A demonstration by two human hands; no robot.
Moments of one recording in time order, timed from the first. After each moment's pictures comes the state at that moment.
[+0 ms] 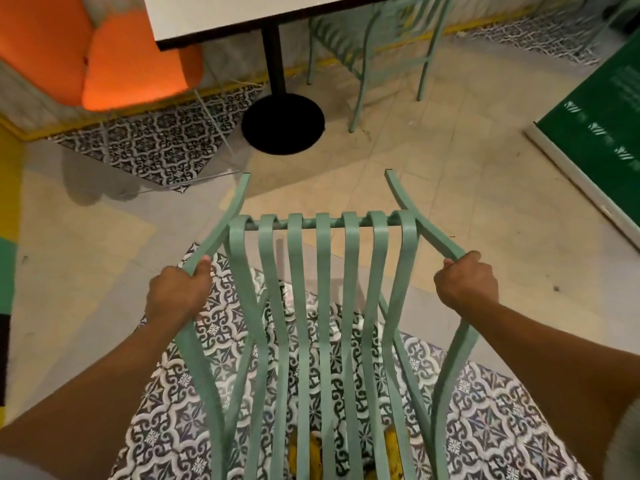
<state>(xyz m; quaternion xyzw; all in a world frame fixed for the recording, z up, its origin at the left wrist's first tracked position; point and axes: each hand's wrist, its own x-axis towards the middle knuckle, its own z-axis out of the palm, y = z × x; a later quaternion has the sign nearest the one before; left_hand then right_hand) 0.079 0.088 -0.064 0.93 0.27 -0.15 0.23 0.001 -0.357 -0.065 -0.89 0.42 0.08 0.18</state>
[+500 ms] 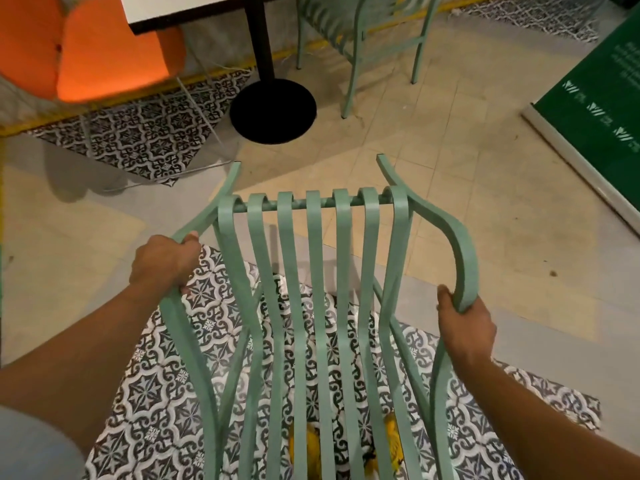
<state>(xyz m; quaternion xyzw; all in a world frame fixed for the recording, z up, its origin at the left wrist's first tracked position) 0.138 0.076 -0.057 0.93 0.27 -0.17 0.16 -0.082 -0.339 -0.105 -0.77 0.49 -0.04 0.40</state>
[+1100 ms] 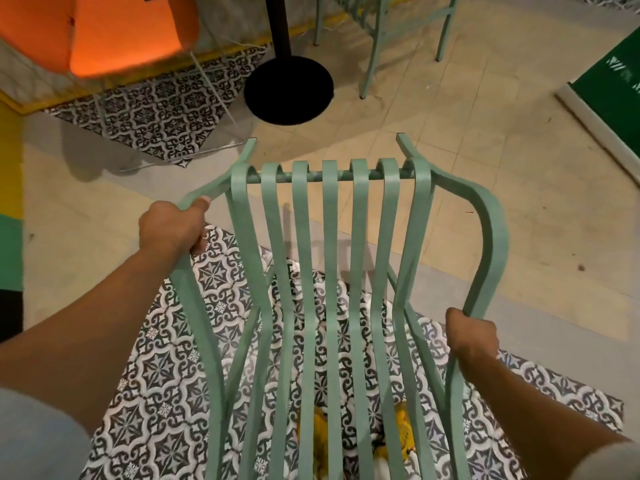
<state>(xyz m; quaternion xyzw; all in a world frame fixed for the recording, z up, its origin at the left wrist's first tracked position) 0.147 0.078 -0.059 0.89 0.29 -0.09 0.35 -0.089 -0.333 -0.161 -0.66 0.62 0.08 0.41</state>
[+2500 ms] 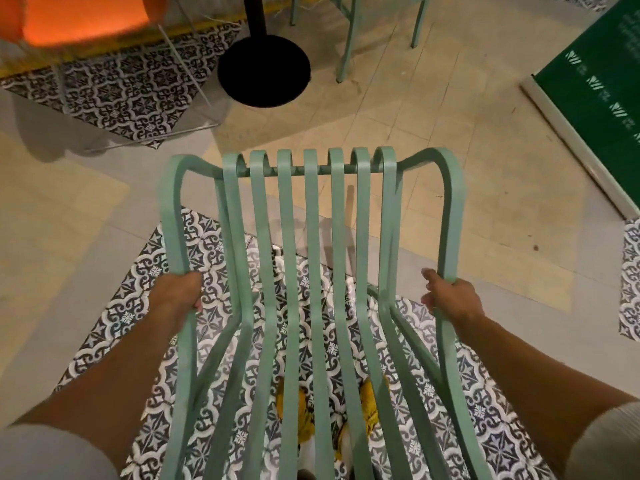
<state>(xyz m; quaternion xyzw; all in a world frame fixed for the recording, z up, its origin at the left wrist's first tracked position) 0.021 0.079 -0.135 0.82 0.39 -0.20 0.36 -0.099 -0.375 -0.121 -0.73 0.50 0.14 0.43</state>
